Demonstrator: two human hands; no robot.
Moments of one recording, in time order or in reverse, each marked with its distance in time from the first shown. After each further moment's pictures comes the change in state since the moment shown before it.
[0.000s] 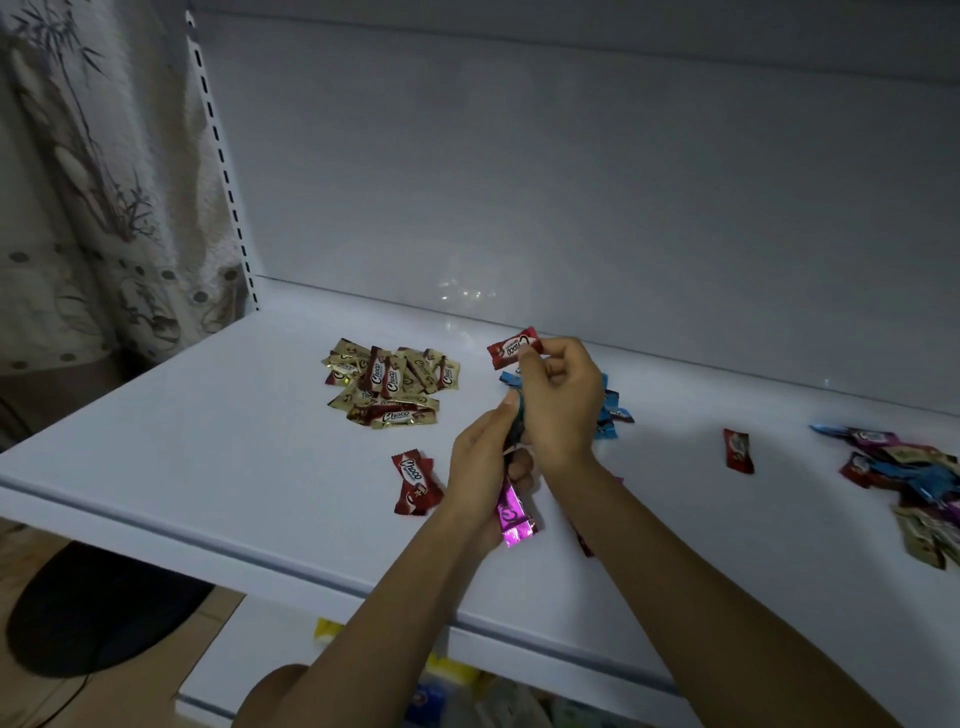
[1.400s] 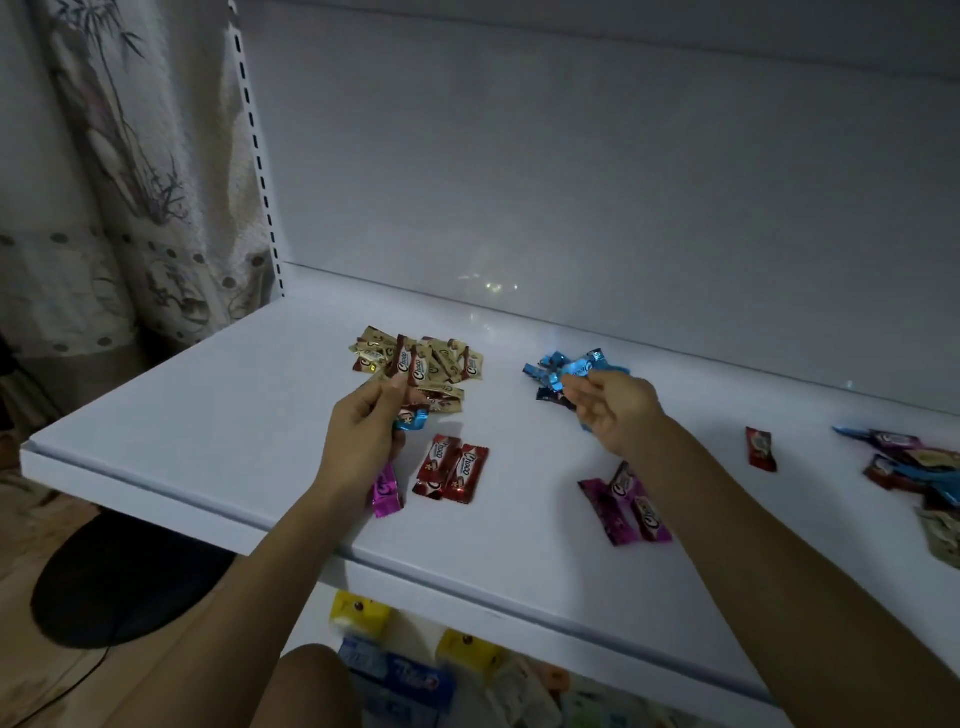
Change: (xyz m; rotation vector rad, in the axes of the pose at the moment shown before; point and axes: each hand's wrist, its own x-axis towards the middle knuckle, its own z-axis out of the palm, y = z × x) left_hand 0.000 0.055 -0.110 0.419 0.229 0.271; right_hand 0.037 0.018 -0.028 0.280 -0.219 0.844
